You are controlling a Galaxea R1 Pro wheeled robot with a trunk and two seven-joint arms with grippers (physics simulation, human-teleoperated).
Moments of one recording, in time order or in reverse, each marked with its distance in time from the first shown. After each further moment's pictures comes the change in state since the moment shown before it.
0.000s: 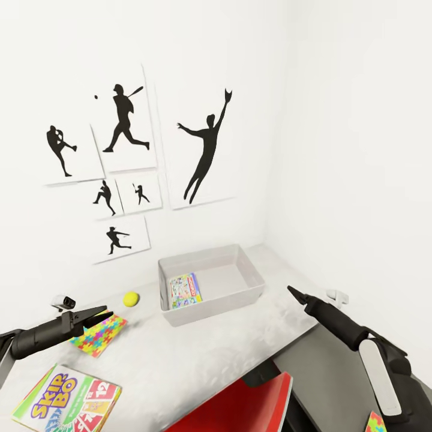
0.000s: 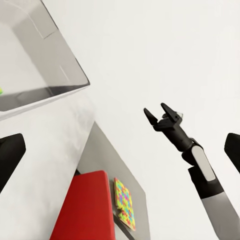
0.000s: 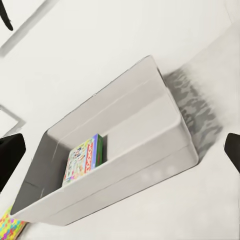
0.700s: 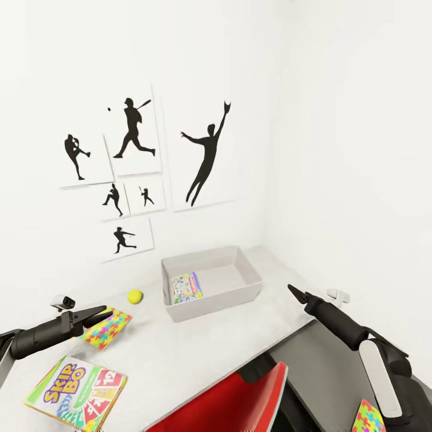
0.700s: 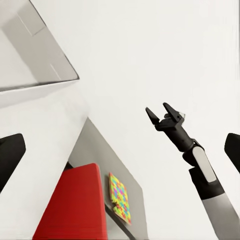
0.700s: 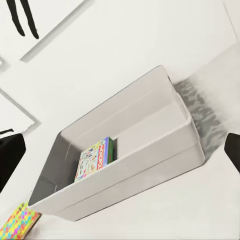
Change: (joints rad) left arm 0.000 0.001 0.002 -0.001 0.000 0.001 0.000; right arm 0.008 0.004 0.002 -0.018 0.000 -0.023 0.003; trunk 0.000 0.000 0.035
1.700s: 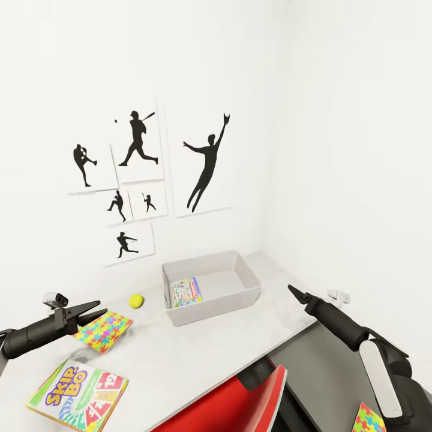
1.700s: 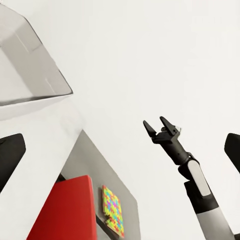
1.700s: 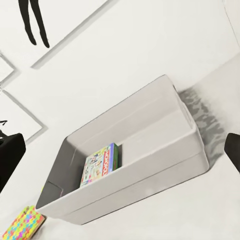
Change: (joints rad) left arm -0.005 0.003 0.058 0.001 -0.011 0.054 0.000; right arm 0.000 -0.001 -0.002 0.006 0.000 0.000 -0.001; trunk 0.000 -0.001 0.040
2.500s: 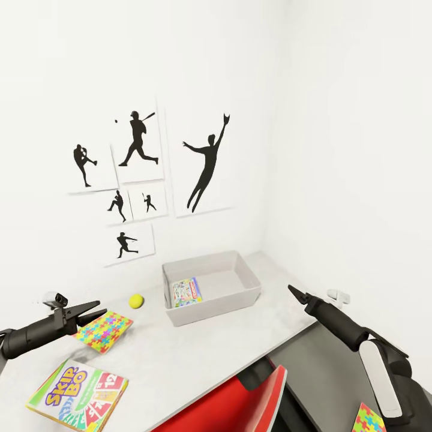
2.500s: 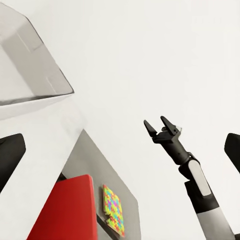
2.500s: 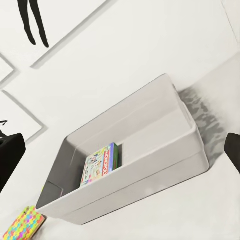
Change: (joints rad) left arm 0.000 0.004 -0.001 0.002 -0.002 0.002 0.000; right arm 0.000 0.001 -0.002 0.002 -0.001 0.001 -0.001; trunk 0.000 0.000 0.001
